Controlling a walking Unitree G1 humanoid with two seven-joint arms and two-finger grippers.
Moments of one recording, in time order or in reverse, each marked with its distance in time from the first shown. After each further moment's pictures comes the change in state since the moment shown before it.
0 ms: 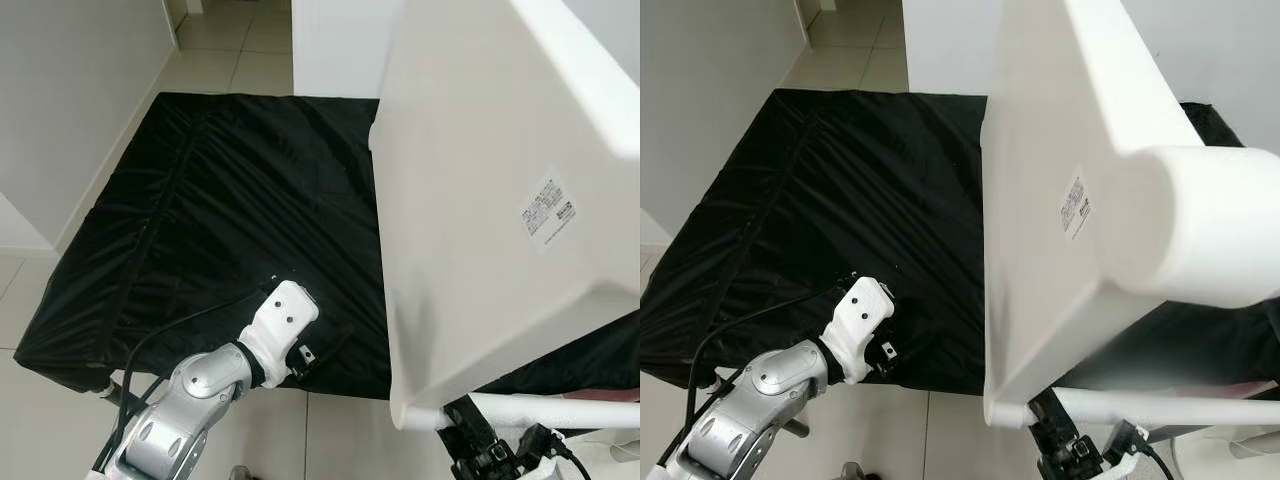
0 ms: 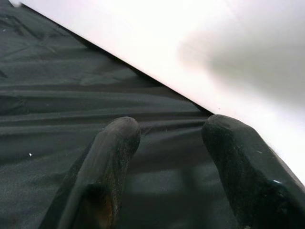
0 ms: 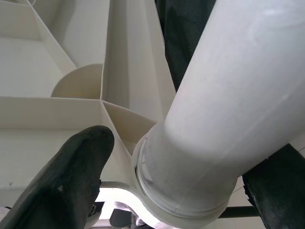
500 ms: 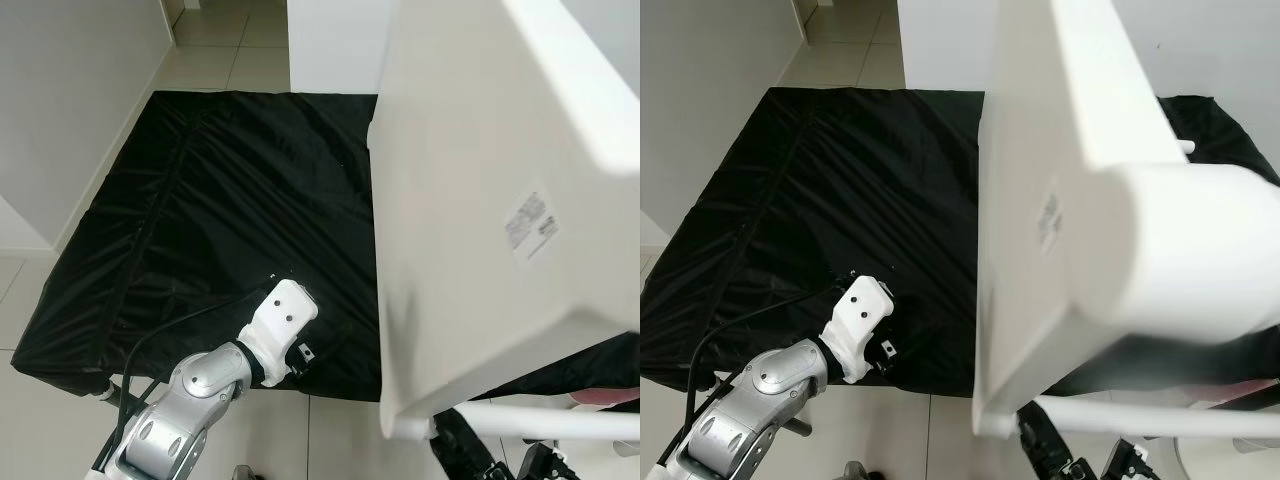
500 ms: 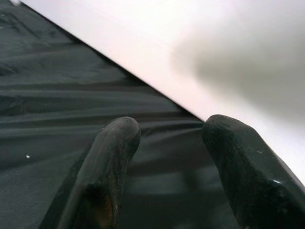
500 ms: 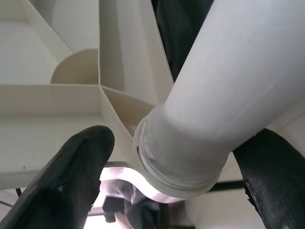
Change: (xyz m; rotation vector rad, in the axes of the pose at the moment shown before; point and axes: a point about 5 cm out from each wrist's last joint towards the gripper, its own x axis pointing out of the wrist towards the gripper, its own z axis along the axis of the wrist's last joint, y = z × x) left arm 0.000 0.001 0.000 0.005 0.001 -0.001; right arm -0.014 0.020 -0.023 -0.013 0.082 -0.051
